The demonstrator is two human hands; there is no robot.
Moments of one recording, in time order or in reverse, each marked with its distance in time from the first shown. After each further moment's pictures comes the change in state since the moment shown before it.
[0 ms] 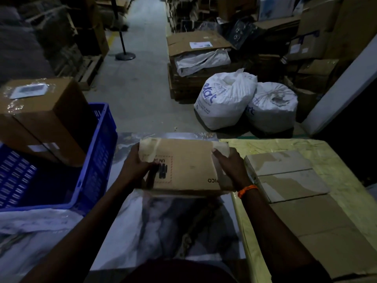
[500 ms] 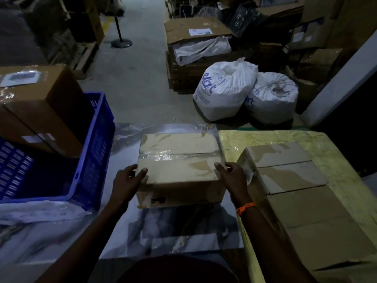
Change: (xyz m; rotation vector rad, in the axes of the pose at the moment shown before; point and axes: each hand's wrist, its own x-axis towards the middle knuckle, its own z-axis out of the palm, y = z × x) left_hand -0.047 -0.053 0.000 0.064 0.177 -0.269; right_hand -0.039 0.064 0.013 0.122 0.030 0.108
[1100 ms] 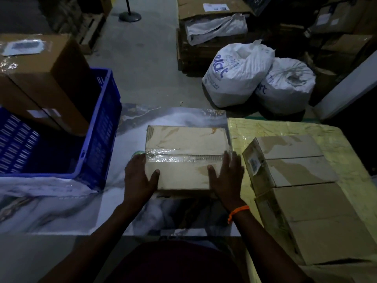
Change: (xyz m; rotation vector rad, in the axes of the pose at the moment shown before) left_hand -0.016 -0.059 0.029 0.470 0.122 0.333; right_hand -0.029 0.040 0.039 -0.648 0.072 -0.440
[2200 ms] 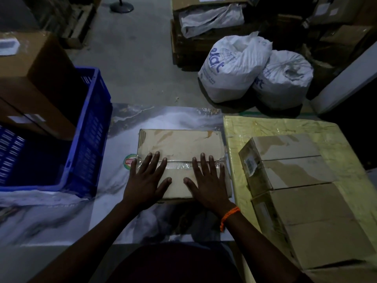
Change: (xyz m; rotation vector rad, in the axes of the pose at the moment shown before) left_hand 0.030 -0.001 0.034 0.528 -0.203 0.375; right_hand 0.003 -0.003 0.025 -0.268 -0.258 -0.339
